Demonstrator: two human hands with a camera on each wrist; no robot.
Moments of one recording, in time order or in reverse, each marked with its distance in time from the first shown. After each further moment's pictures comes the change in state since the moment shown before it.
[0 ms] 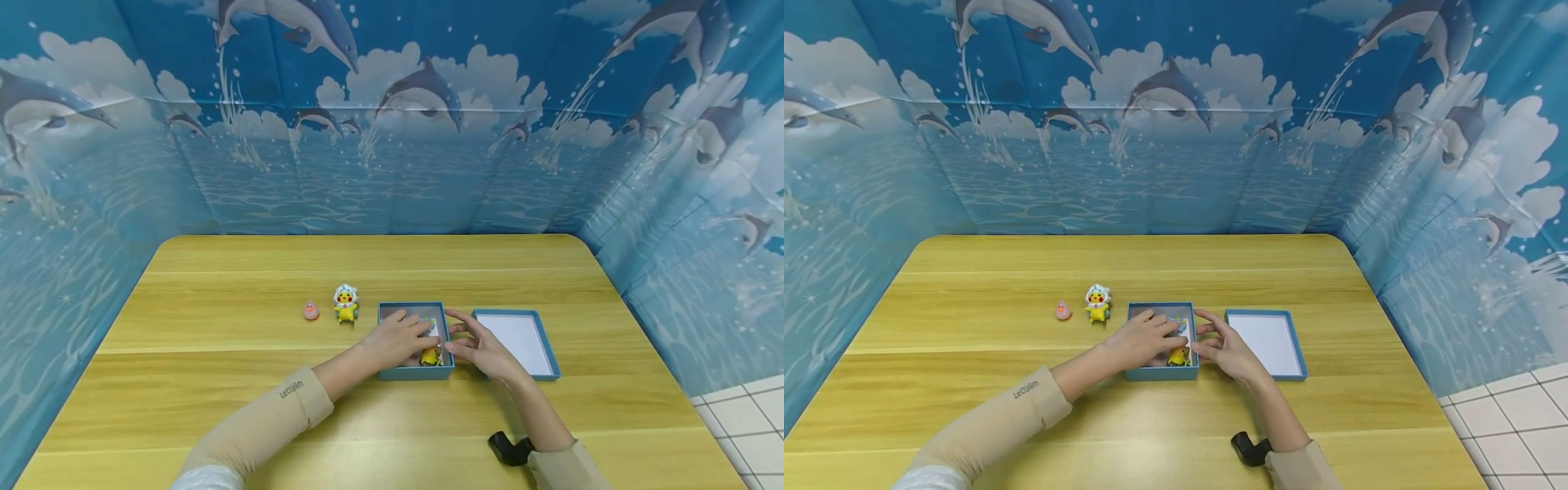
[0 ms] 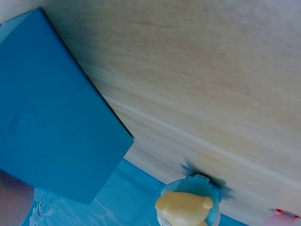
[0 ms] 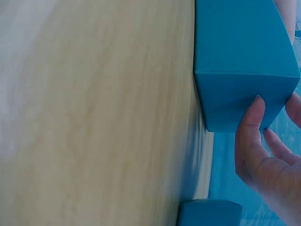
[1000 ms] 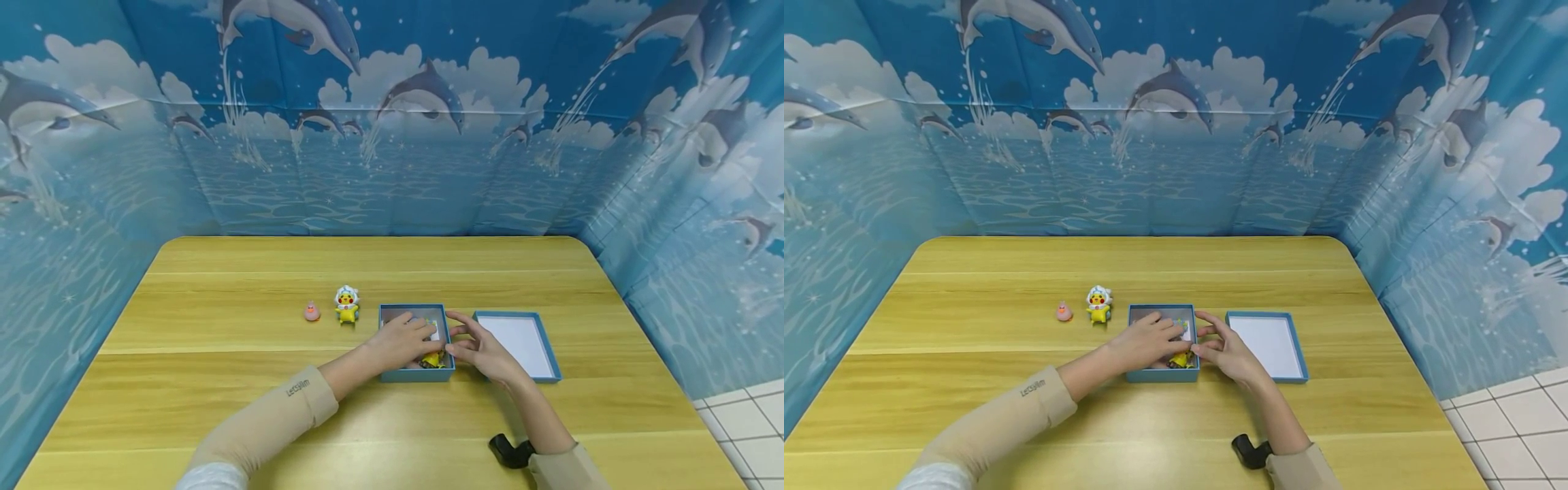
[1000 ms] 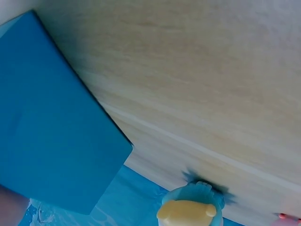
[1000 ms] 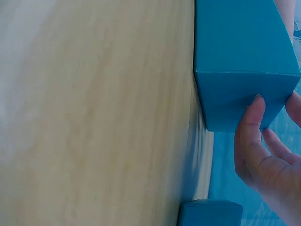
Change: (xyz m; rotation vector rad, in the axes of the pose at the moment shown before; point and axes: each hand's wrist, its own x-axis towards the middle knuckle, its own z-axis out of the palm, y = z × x) left_hand 0.007 0.003 0.005 0.007 -0.029 0.040; right_hand 0.001 0.003 -0.002 0.000 -0.015 -0.013
